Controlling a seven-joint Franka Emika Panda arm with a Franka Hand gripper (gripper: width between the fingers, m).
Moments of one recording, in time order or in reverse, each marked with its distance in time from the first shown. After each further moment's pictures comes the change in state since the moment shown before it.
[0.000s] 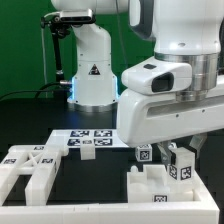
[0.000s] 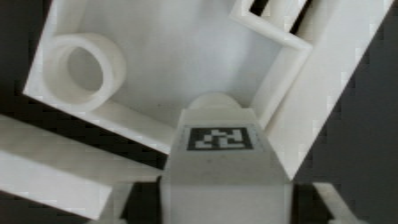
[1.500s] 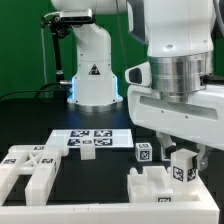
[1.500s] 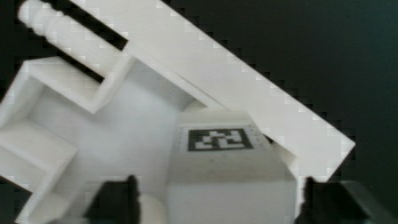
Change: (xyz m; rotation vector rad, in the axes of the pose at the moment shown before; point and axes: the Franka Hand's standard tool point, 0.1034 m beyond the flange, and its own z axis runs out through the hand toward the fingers) arm 0.004 -0.003 0.000 0.095 0.002 1.240
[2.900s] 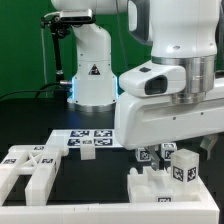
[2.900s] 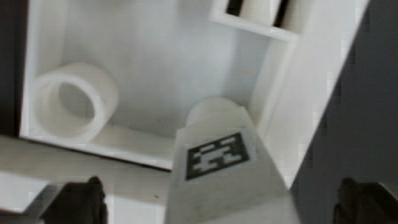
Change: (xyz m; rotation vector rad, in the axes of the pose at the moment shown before) arm 0.004 0.005 0.003 -0.071 0.014 -1.341
